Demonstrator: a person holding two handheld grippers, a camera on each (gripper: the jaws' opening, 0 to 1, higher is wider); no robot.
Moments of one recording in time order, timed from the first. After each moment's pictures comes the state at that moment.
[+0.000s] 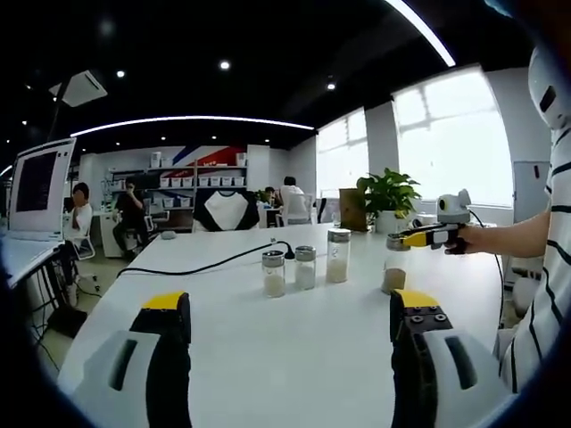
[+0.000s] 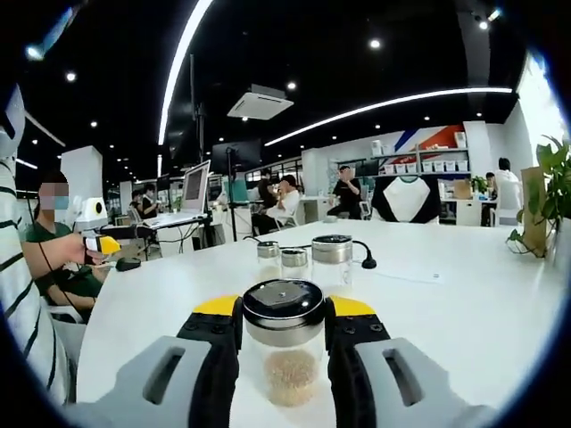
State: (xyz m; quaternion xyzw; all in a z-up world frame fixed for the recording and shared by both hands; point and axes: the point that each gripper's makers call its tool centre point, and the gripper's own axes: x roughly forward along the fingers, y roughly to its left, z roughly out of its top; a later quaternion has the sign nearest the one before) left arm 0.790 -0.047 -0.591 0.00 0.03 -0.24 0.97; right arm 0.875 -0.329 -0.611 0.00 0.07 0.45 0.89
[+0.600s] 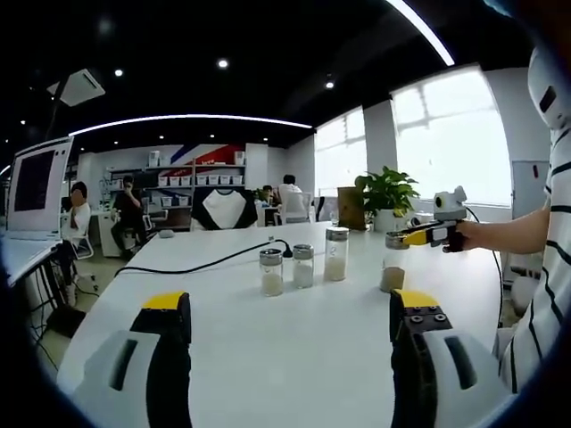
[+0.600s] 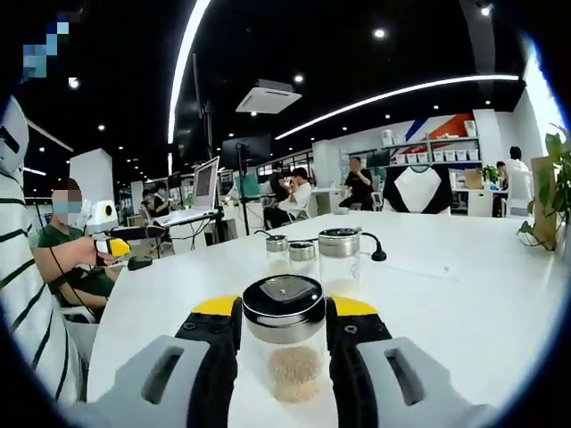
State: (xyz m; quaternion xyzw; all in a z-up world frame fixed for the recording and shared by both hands) left arm 0.791 -0.050 -0.592 0.00 0.03 -0.24 0.97; right arm 0.873 -0.327 -0.613 0.01 0.10 0.46 0.88
